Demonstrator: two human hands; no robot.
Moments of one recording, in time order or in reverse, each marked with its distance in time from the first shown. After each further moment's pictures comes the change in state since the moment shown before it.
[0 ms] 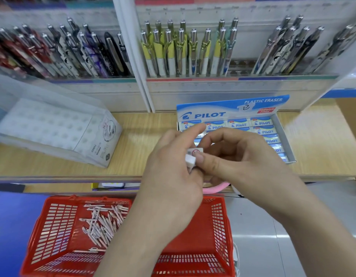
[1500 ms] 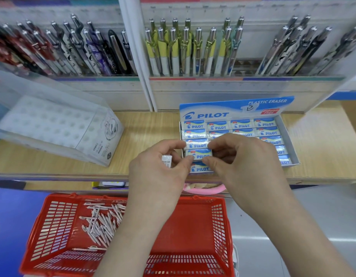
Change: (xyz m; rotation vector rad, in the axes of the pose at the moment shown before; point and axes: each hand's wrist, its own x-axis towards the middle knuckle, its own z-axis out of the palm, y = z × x) left_hand 0.008 -0.033 0.007 -0.062 0.255 -0.193; right_hand 0.008 0.017 0.010 -0.683 0.407 -0.146
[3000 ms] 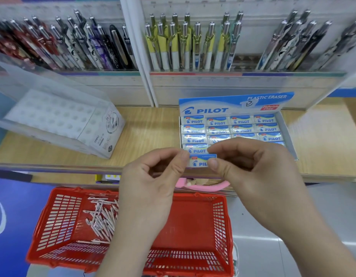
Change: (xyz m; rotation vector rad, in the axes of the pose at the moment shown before) left_hand -0.030 0.009 -0.010 -0.331 0.034 -0.052; right_hand -0.021 0.004 -0.019 0.448 -0.131 0.080
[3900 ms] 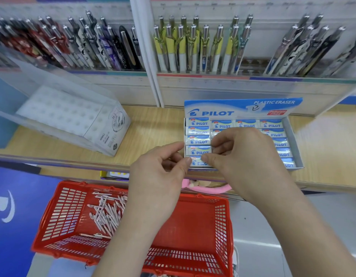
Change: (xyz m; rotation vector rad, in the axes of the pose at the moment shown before) left_hand 0.015 -0.016 0.005 0.206 -0.038 -0.021; right_hand 0.037 -0.006 0.009 -0.508 -0.047 0.059
